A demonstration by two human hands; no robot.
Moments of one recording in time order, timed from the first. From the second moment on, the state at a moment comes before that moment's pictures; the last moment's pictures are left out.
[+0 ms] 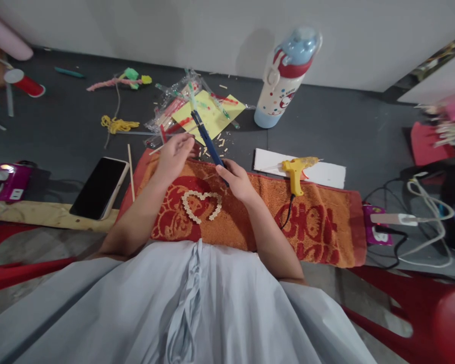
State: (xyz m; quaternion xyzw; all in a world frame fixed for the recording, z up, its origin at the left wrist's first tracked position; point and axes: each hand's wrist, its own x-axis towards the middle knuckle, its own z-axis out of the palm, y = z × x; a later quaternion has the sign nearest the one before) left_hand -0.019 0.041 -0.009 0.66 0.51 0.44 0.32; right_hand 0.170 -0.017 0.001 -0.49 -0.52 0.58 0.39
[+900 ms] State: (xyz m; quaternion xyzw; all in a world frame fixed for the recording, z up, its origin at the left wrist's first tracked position) left_hand -0.040 0.047 0.008 0.73 0.56 0.39 0.07; right_hand 0.185 -0.018 -0.006 -0.45 -0.54 0.60 0.37
